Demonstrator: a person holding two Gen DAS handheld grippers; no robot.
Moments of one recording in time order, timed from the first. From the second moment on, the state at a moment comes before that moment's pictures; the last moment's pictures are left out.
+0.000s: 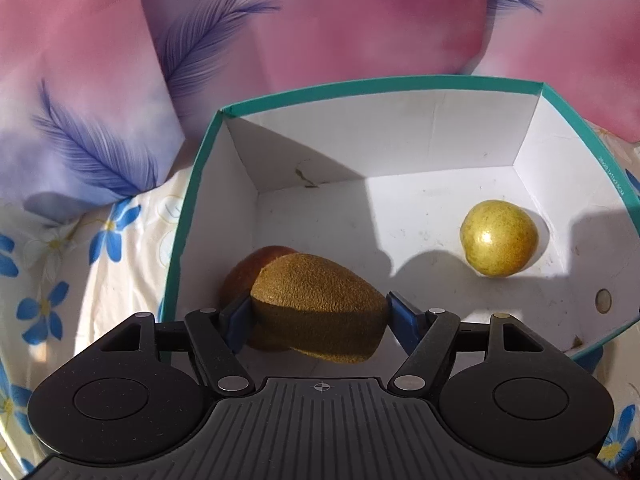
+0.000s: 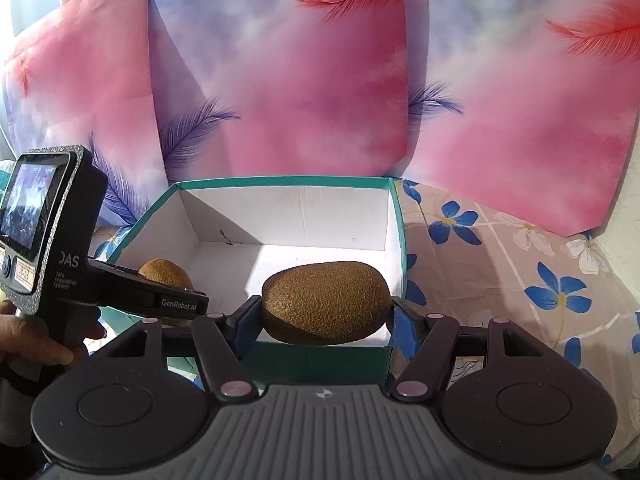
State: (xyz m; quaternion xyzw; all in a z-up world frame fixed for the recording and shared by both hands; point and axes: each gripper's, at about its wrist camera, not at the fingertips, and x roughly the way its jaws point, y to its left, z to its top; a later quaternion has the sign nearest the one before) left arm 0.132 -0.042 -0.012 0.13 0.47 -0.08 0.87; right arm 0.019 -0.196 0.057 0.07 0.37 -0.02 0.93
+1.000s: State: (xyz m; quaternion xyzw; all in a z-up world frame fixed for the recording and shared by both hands) left arm 0.093 -0.014 0.021 0.10 0.45 -0.08 0.89; right arm 0.052 -0.203 0.039 0.08 0.40 -0.01 0.91
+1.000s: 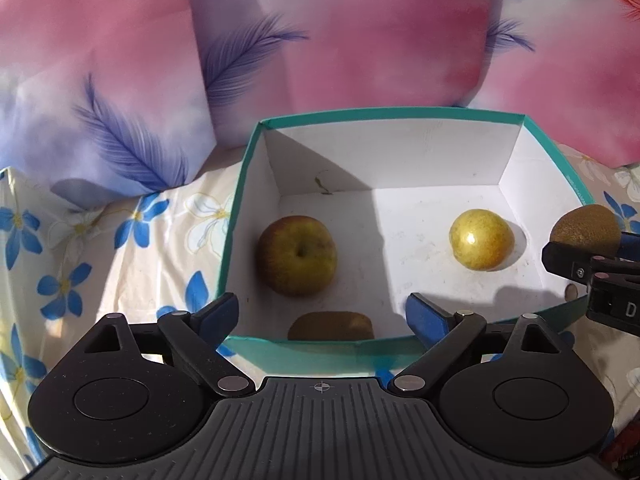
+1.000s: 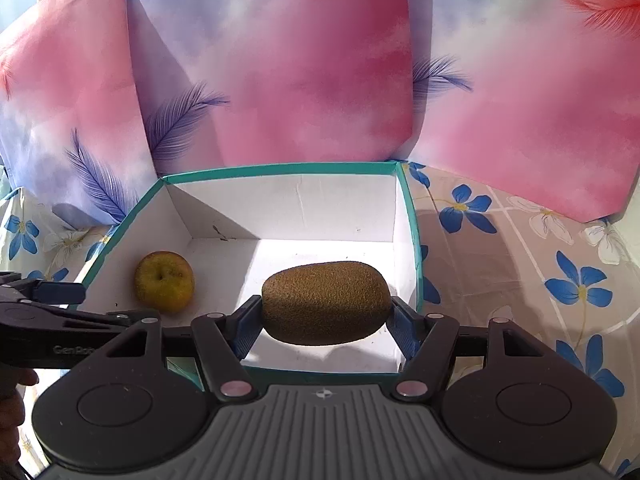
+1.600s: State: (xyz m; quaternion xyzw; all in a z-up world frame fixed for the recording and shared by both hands) left arm 0.066 0.014 0.033 0.07 0.43 -0.06 0.90; right arm 0.075 -0.179 0.012 0.03 0.43 -0.01 0.90
